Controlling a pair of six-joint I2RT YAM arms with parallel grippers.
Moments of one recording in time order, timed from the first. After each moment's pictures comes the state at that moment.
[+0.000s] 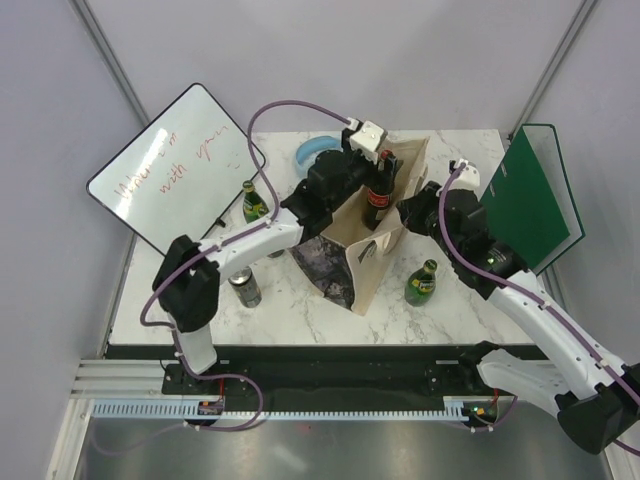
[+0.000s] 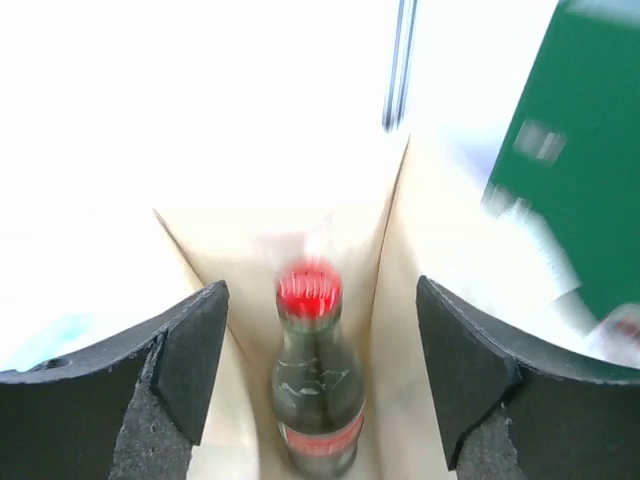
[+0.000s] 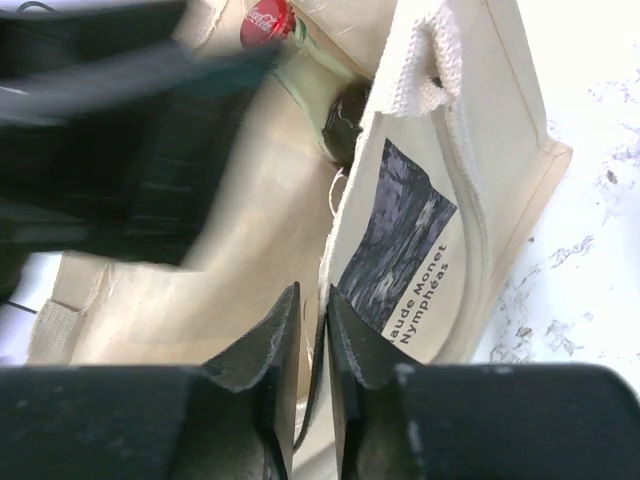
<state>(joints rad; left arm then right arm) -0.82 1.84 1.46 0.40 -0.09 0.02 0.53 0.99 0.95 -0.28 0.23 0.69</state>
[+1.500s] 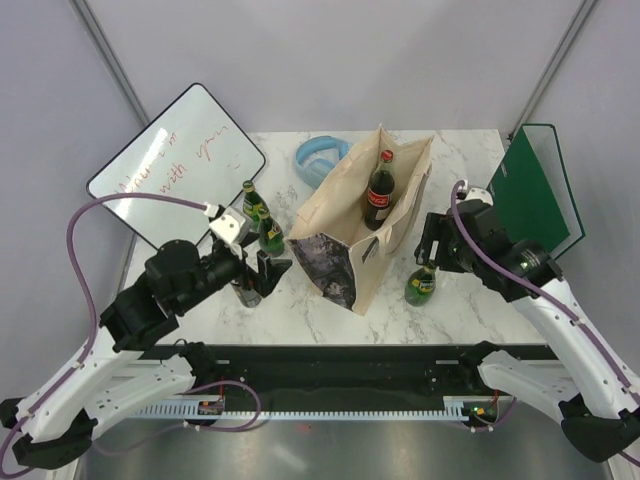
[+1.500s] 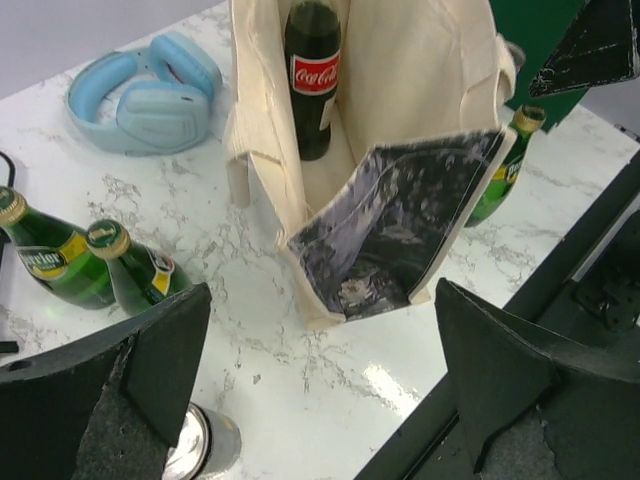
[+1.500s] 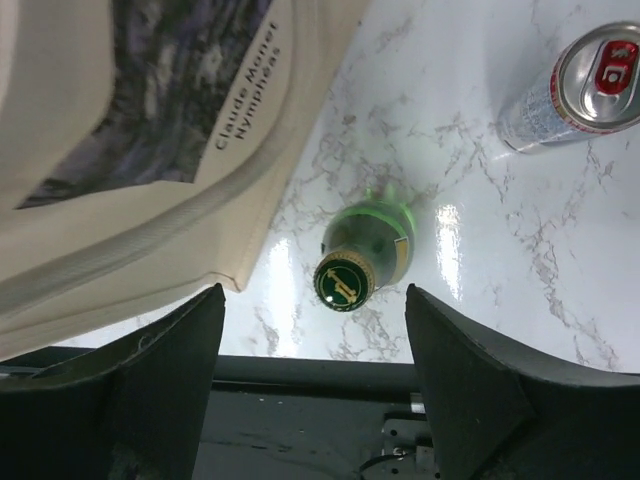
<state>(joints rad) -0.84 0.66 1.00 -0.54 -0.08 -0.09 0.53 0.94 1.18 -1.04 0.24 0.61</state>
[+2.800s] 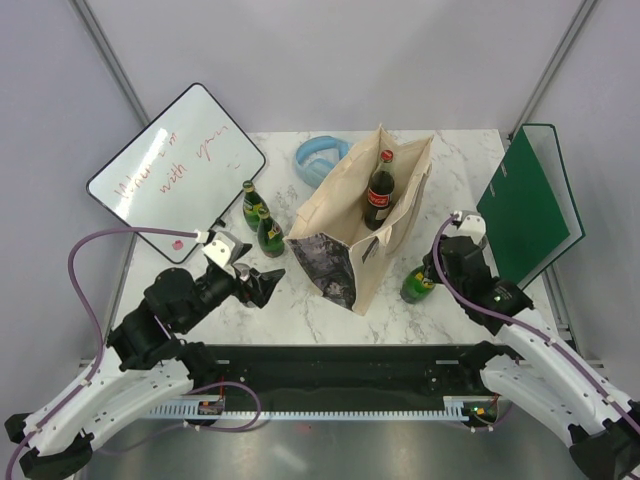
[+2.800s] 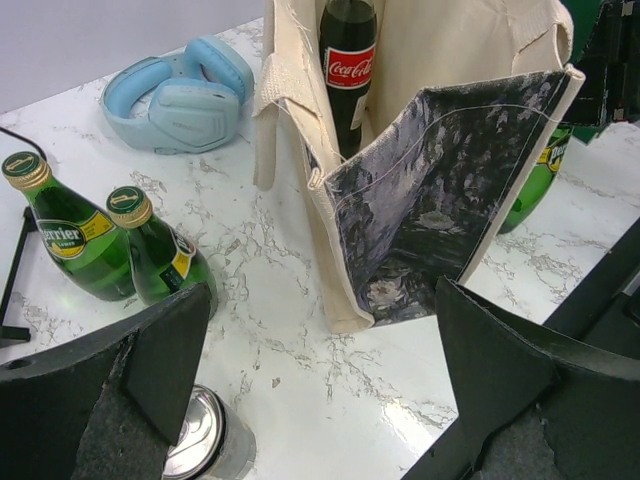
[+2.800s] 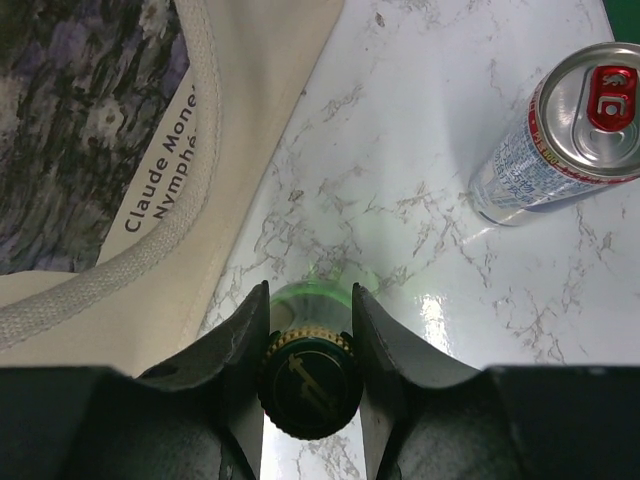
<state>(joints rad) -0.84 0.44 0.71 -0.39 -0.15 -0.06 0.53 0.74 0.63 -0.52 0.41 0.53</state>
